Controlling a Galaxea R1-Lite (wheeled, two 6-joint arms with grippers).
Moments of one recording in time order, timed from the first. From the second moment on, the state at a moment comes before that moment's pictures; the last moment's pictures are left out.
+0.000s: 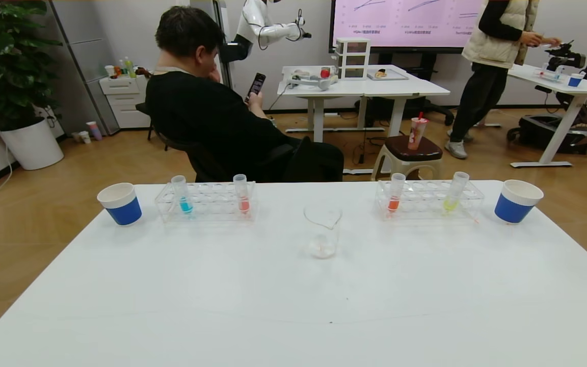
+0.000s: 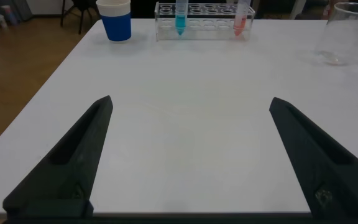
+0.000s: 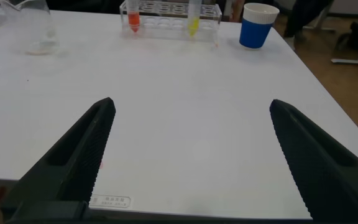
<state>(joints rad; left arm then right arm) 0.00 0.00 0.00 0.00 0.00 -0.01 0.00 0.00 0.00 0.00 0.01 -0.03</state>
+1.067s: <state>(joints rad) 0.00 0.00 0.00 0.00 0.00 -0.01 -0.01 0.04 -0.11 0.00 0.01 -0.03</state>
